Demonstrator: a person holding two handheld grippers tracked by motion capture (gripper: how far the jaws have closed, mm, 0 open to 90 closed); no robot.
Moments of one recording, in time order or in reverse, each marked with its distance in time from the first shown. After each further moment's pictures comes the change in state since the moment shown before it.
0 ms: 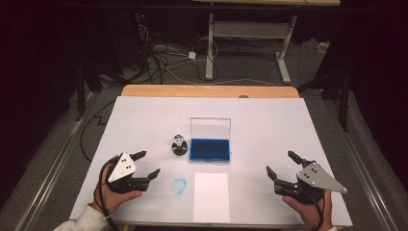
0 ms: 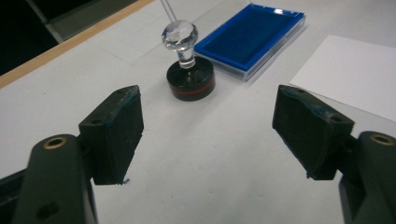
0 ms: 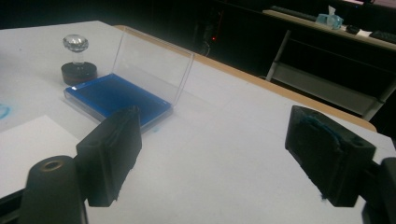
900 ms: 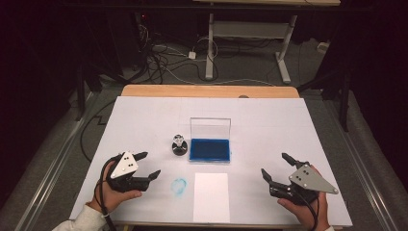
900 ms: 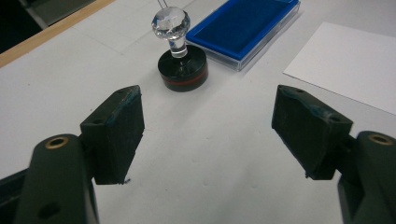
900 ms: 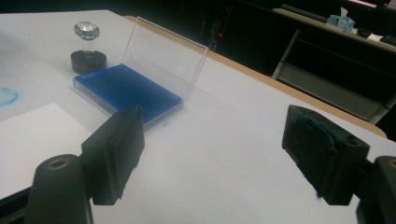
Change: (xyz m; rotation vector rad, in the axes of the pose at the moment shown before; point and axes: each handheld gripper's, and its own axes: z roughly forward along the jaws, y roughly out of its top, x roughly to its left) left arm 0.005 0.008 0.002 0.076 -0.032 0.032; right arm 0.012 -0.002 0.006 0.026 0.025 -0.054
